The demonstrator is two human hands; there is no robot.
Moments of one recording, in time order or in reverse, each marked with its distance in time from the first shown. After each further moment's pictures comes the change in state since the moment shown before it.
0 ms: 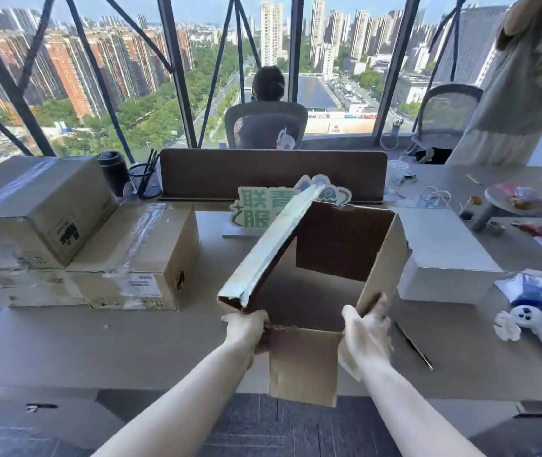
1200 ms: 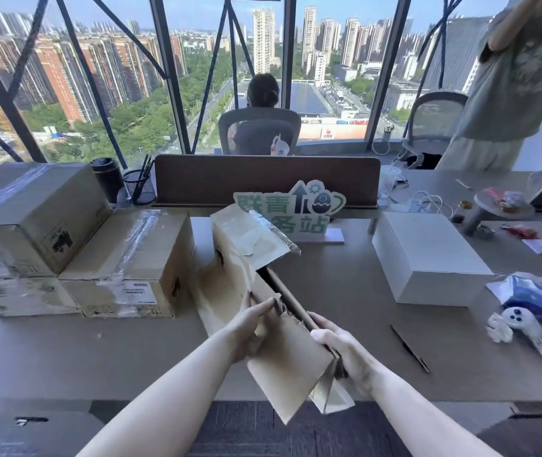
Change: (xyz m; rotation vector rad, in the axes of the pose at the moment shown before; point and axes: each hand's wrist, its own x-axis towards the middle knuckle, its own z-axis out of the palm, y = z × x) left_hand 0.024 0.013 -0.005 0.106 -0.327 -0.096; right_hand -0.004 0.012 0.003 0.534 -0.853 -0.054
